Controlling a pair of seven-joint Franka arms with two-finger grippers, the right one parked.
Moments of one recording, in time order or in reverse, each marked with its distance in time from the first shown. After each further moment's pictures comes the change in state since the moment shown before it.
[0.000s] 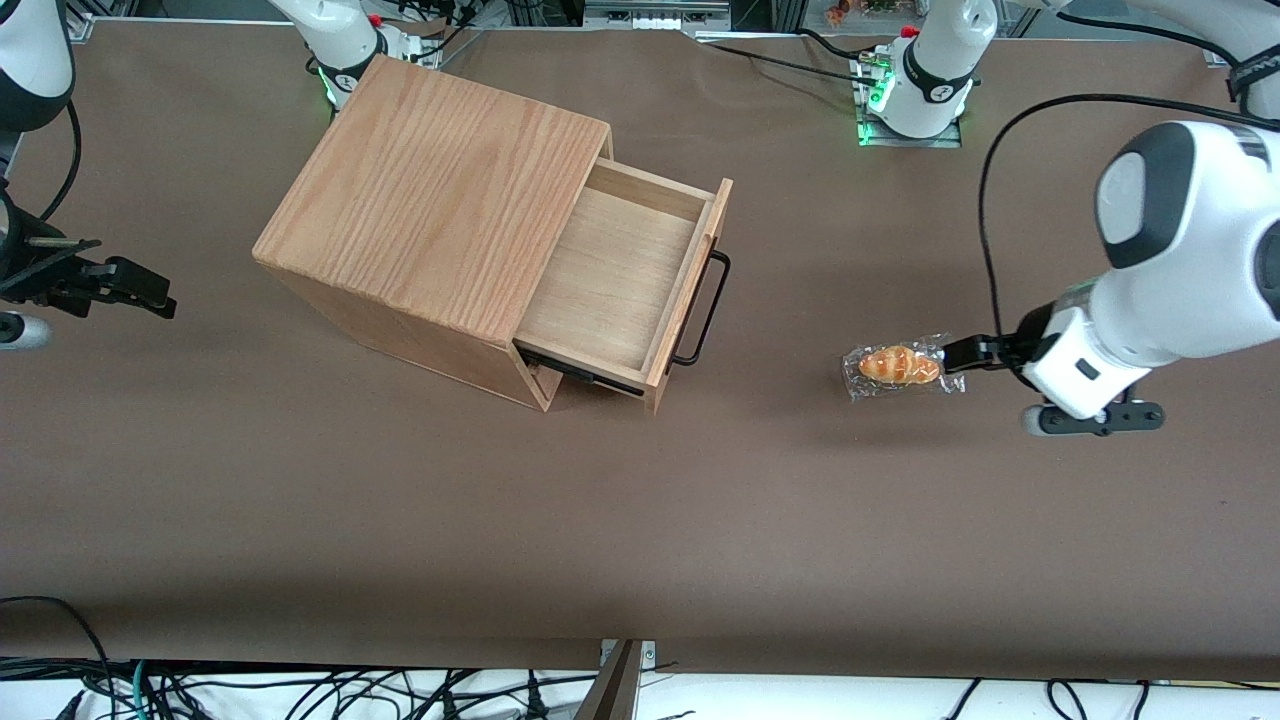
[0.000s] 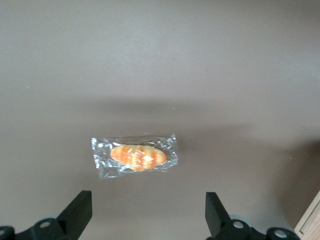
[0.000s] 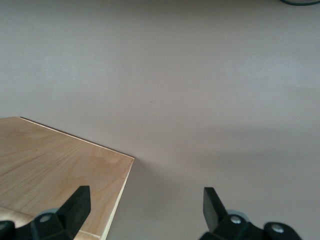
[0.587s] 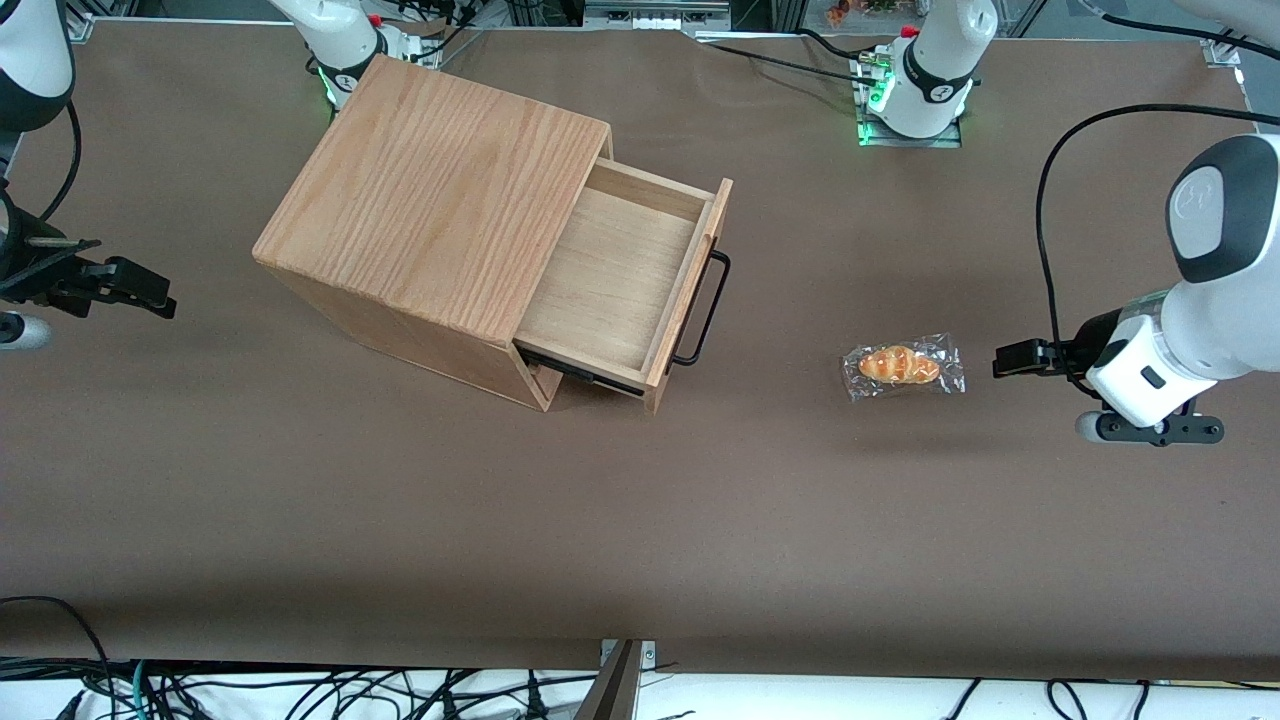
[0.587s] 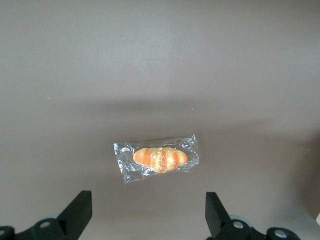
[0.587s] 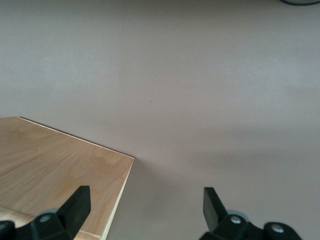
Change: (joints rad) arm 0.283 -0.016 -0.286 0.021 0.114 -0.007 0.068
